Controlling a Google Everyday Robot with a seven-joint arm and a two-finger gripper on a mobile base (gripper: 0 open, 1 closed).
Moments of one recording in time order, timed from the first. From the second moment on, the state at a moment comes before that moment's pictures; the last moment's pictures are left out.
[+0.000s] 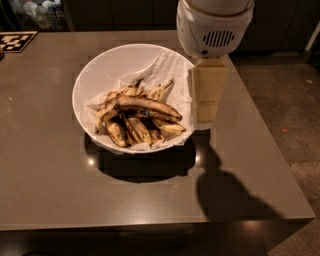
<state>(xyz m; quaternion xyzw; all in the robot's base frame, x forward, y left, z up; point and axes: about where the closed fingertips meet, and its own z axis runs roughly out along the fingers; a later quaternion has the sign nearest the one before) 0.463 -0.066 1.008 -0.72 0.68 -0.11 0.13</state>
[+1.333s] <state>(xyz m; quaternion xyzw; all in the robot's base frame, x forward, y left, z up) 0.494 -0.006 1.000 -0.74 0.66 -0.02 0.14</state>
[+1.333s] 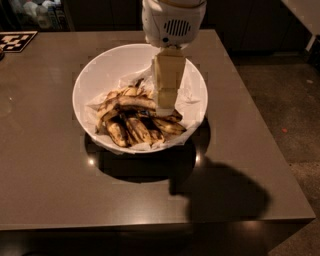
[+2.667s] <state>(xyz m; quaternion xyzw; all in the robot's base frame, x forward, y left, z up) 0.511 0.024 0.936 -0.74 0.66 0.10 0.09</state>
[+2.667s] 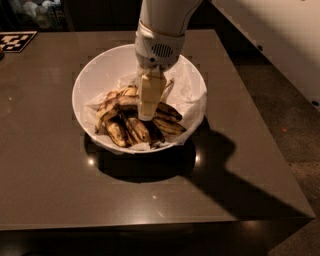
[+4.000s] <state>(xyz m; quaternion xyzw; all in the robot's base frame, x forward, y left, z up) 0.524 0.041 0.908 -0.73 0.67 0.13 0.10</state>
